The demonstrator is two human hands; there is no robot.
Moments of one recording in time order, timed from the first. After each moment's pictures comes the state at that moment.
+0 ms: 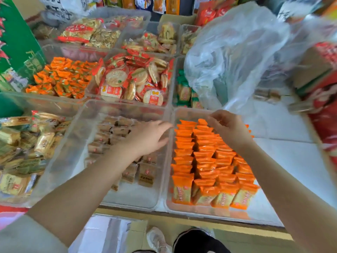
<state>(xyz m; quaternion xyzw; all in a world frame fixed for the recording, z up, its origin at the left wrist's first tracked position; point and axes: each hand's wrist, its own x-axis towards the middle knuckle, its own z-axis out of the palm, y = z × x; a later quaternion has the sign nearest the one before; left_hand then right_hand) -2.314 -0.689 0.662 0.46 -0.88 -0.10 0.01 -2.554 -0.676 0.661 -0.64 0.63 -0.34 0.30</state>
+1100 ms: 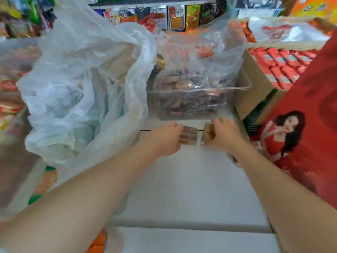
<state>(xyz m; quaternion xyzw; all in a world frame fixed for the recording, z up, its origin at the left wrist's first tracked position) -2.778 -0.946 0.552 0.48 -0.87 -0.10 -0.06 -2.973 -0.940 0.516 -0.65 0.74 -0.04 0.14</state>
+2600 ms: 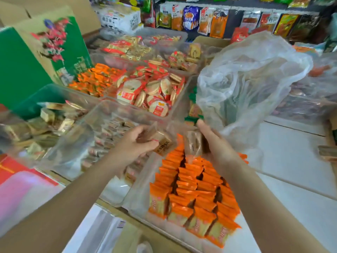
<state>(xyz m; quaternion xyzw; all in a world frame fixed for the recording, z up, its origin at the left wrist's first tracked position) -2.381 -0.632 0.700 0.66 -0.48 -0.45 0.37 -2.586 -0.689 0.685 -0.38 0.52 -0.33 0.69</state>
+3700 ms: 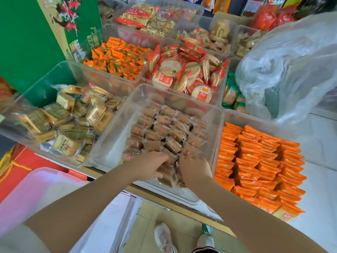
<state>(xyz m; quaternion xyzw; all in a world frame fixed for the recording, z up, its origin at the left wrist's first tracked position) -2.196 -0.615 0.582 0.48 -0.82 -0.28 -0.07 -2.364 -0.616 0.591 -0.83 0.52 0.19 0.06</state>
